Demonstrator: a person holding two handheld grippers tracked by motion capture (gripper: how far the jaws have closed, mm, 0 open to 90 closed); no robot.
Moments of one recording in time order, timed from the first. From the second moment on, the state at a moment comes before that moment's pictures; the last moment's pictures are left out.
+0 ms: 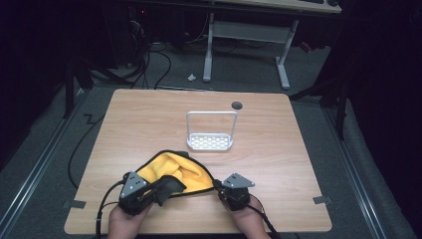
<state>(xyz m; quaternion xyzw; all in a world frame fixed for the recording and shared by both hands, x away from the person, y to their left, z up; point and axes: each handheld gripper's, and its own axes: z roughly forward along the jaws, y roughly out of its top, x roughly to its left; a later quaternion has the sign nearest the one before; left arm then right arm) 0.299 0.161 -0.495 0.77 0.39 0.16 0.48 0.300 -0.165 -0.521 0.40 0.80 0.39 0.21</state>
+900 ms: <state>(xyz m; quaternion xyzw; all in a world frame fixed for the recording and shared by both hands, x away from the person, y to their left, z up) 0.313 0.181 -0.504 0.76 0.42 0.17 0.47 0.314 -0.263 -0.511 0.51 0.73 0.37 0.27</state>
